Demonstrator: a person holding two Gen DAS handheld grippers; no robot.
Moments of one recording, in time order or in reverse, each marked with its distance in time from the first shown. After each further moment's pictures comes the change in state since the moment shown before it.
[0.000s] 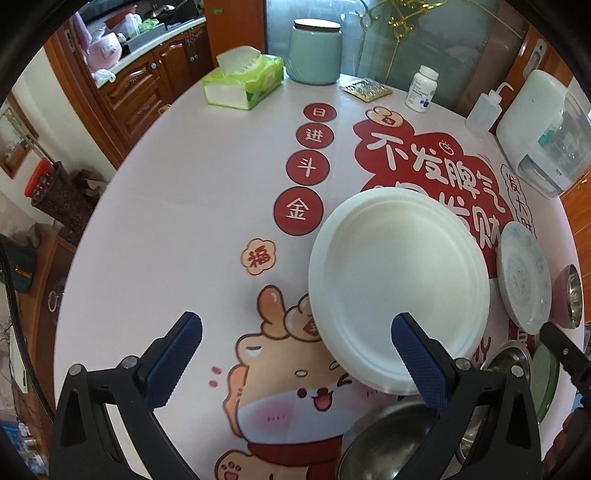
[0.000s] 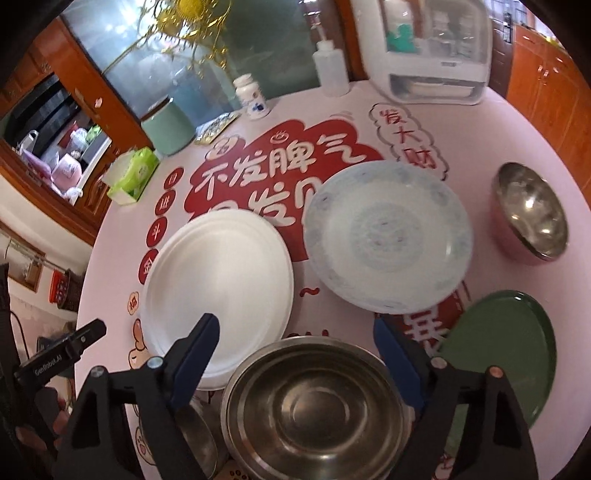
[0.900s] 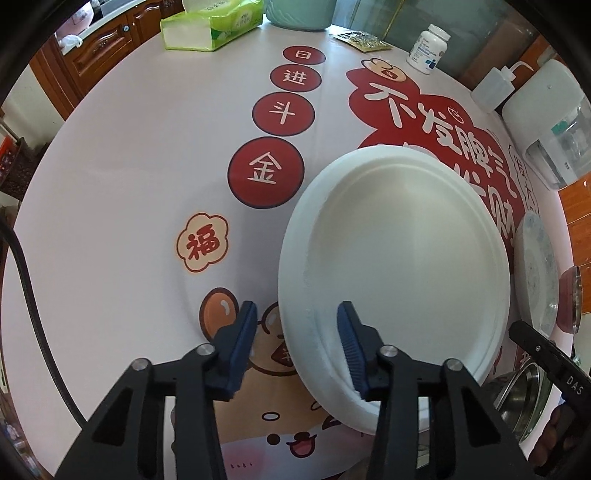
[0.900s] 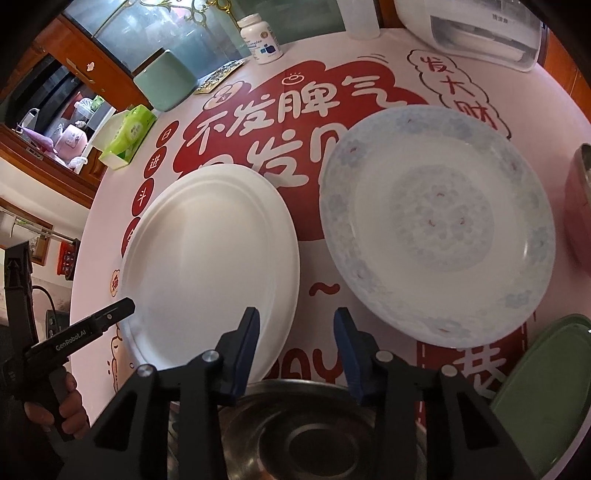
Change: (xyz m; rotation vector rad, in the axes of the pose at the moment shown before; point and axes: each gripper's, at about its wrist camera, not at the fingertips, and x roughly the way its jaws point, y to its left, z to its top) left arm 0.089 -0.010 0.010 -0.020 0.139 -0.107; right arm 0.075 -0.009 0.010 -0.021 0.156 0.084
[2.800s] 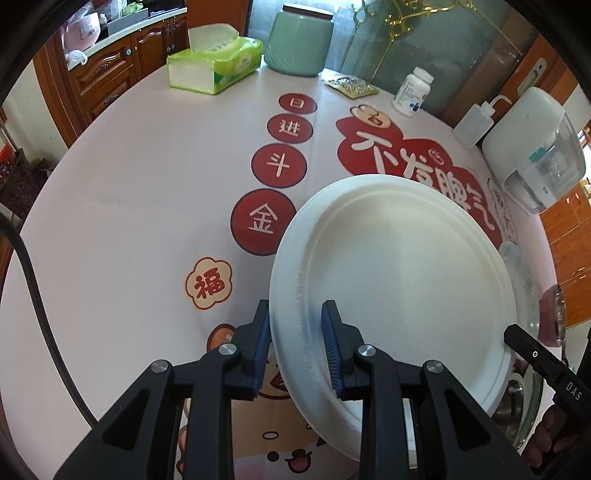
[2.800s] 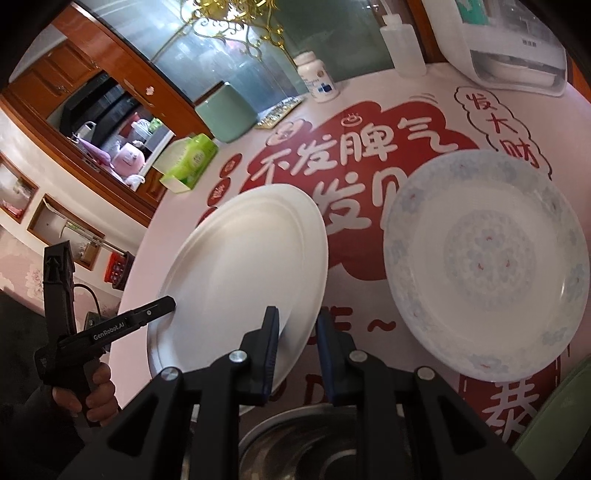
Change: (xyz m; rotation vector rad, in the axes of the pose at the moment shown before) left arm -0.032 0.010 0.002 -0.008 -0.157 -0.058; right arm -0.026 0.011 0.000 -0.073 -0.179 0.222
